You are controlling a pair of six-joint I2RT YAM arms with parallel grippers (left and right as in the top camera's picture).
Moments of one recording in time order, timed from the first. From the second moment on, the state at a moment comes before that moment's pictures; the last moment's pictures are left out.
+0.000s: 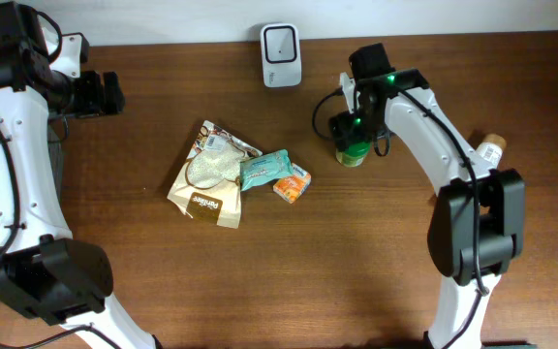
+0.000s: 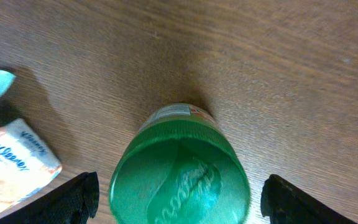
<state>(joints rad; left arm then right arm) 0.24 1.96 2.14 -1.32 0.15 0.13 0.23 2.10 1.74 -0.97 -0.02 -0.05</state>
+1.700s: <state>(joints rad) 0.24 1.96 2.14 -1.32 0.15 0.13 0.28 2.12 1.81 -1.05 0.09 0.84</state>
